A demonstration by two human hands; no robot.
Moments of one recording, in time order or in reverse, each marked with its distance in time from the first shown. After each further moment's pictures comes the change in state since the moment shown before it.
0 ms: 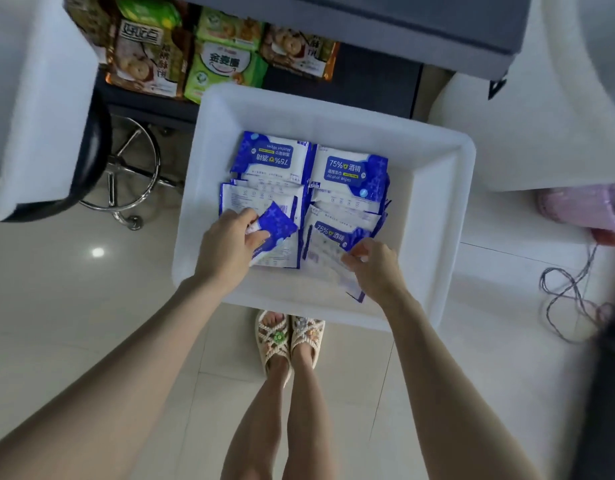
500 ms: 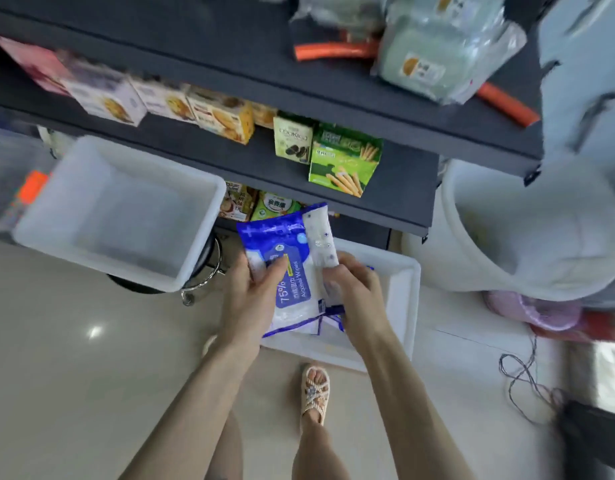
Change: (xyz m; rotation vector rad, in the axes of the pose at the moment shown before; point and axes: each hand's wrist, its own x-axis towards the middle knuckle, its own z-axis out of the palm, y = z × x) left_hand -0.133 0.127 -0.279 -1.122 0.289 -0.213; right_hand -0.247 -0.245 -0.104 0.920 -0.139 -0.322
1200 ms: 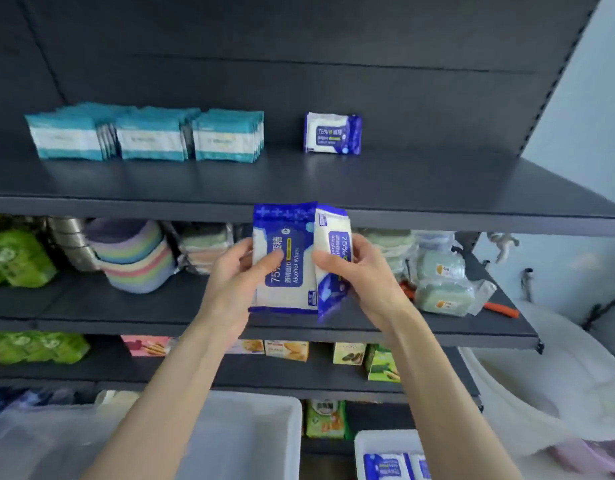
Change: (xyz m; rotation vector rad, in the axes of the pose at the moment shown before) left_hand 0.136 0.363 -0.209 -0.184 -0.492 0.419; right_hand -0.009 -0.296 0.302 -0.090 -0.026 -0.600
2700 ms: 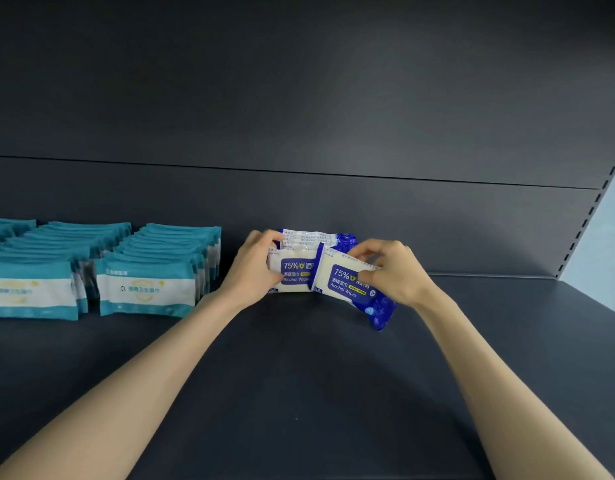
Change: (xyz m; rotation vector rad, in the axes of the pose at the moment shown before) left_hand 0.396 0.036 0.077 0.982 -0.105 0.499; right_hand 0.325 -0.099 -0.129 -0.902 0.135 -0.231
